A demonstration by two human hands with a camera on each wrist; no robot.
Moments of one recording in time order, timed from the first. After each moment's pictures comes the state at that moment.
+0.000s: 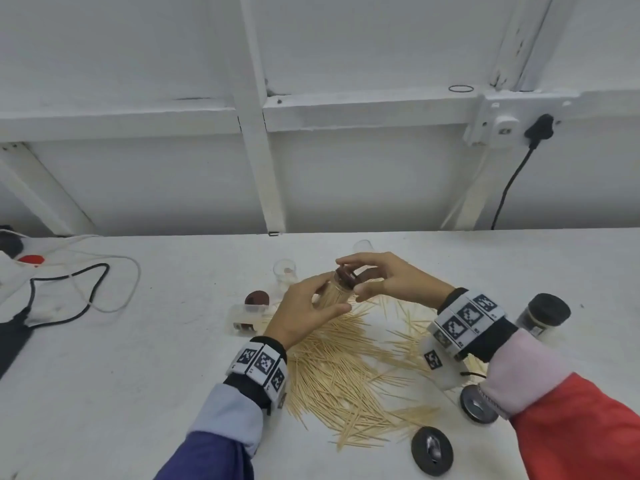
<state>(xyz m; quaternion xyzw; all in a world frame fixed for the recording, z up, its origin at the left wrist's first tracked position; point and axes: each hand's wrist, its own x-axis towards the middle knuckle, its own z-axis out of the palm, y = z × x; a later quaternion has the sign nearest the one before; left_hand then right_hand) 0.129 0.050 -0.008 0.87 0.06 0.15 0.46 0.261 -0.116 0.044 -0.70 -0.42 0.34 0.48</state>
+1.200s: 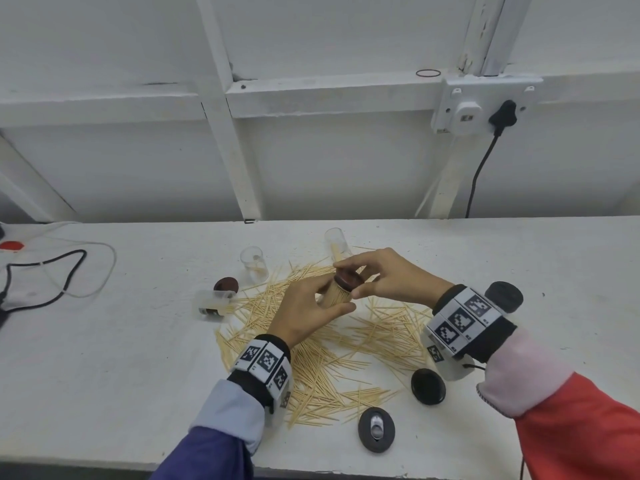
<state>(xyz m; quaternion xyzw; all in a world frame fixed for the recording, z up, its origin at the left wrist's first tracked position) 0.148 -0.026 -0.010 0.87 0.07 0.16 0.45 0.278 -0.175 0.043 -0.78 -0.45 0.26 0.35</state>
